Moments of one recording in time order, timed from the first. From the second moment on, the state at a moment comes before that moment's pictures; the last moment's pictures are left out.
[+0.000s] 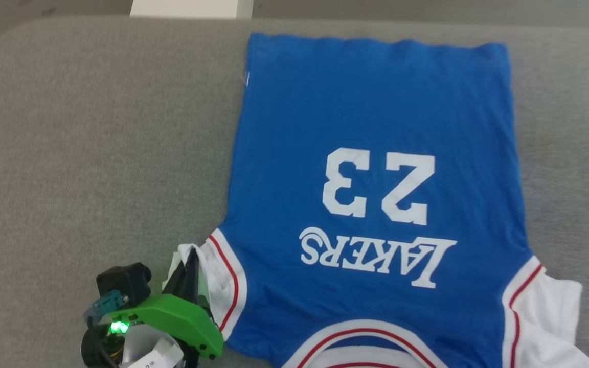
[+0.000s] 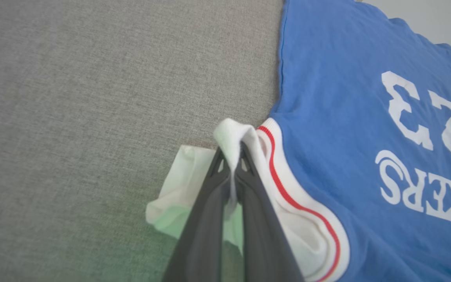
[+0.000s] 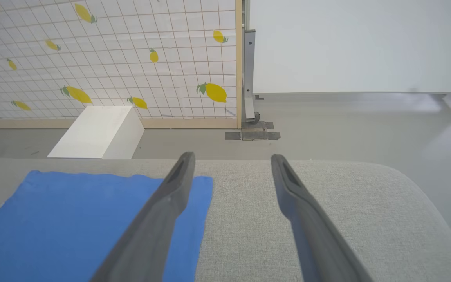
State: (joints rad) left arm 0.03 0.18 -0.24 -0.11 -0.49 0.19 0.12; right arm -0.72 -0.30 -0.24 0.19 0.23 0.13 0.56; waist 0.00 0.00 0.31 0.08
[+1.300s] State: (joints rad) left arm -0.04 0.17 -0.29 -0.16 -0.48 0.20 0.13; right arm -0.95 -0.51 -0.14 0.30 0.15 0.13 0.96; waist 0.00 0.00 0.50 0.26
